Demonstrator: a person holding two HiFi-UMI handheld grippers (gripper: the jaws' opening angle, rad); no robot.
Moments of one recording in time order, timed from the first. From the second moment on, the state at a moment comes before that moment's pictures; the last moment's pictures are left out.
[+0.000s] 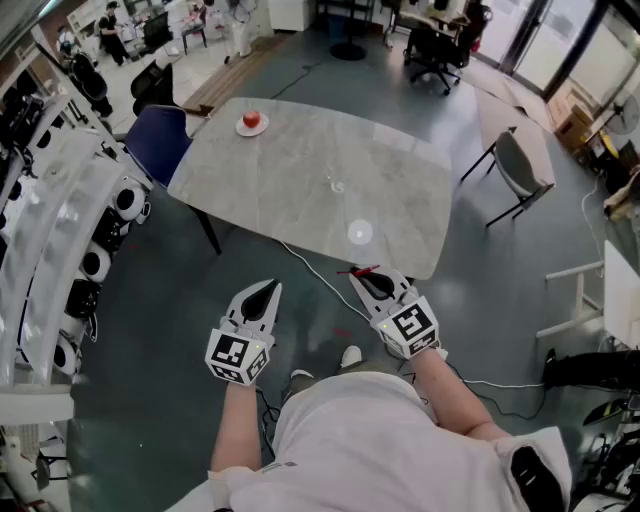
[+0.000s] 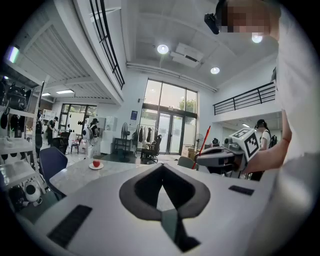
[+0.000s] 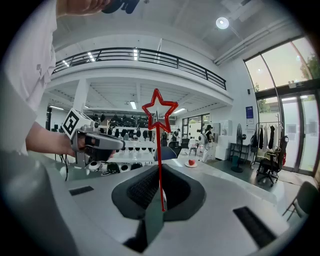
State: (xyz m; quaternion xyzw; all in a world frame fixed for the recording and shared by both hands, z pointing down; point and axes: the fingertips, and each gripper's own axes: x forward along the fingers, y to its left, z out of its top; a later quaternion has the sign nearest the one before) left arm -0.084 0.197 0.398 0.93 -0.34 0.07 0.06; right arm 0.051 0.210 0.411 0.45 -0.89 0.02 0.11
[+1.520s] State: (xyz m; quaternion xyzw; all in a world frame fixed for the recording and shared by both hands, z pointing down) left arm -0.085 -0.051 0.437 0.95 -0.25 0.17 -0.01; right arm 0.056 -0.014 0.454 0.52 -0.84 0.07 0.15
